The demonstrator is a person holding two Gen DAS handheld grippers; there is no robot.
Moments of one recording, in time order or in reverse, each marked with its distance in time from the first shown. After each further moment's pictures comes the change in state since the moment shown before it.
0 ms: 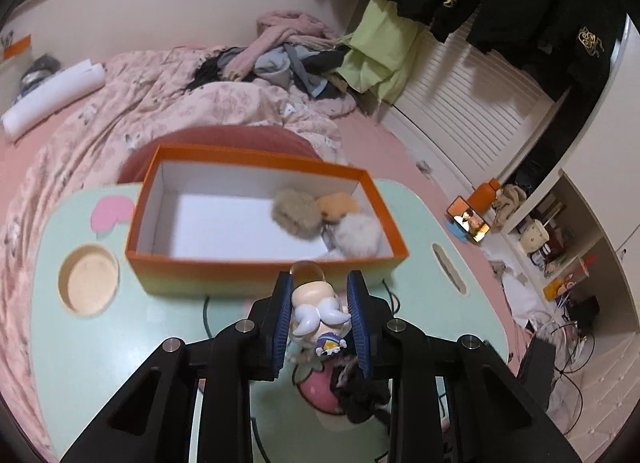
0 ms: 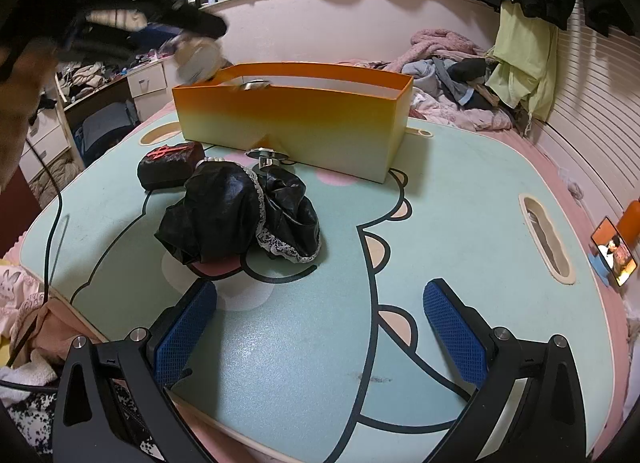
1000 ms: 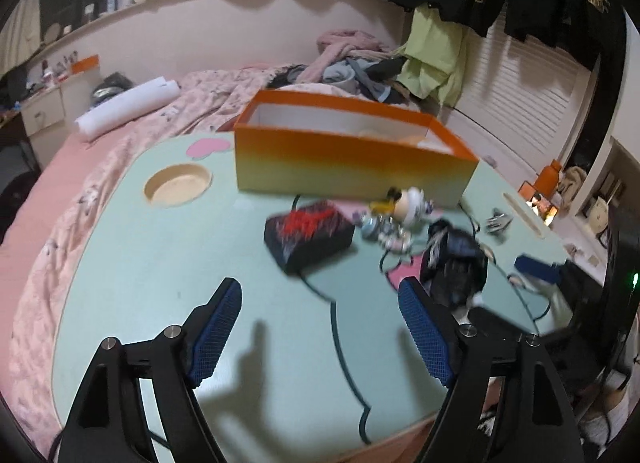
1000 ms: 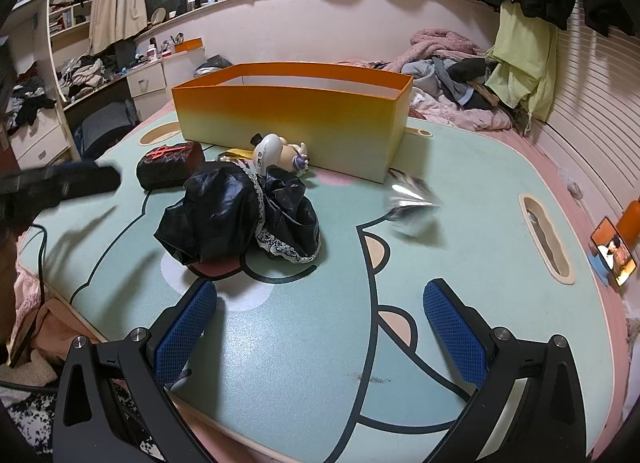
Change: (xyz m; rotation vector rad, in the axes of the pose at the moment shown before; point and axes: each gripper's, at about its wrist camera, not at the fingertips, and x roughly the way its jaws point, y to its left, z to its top) left arm -0.022 0.012 -0.120 0.025 -0.128 0.298; right arm 0.000 0.000 0.000 0.000 0.000 -0.001
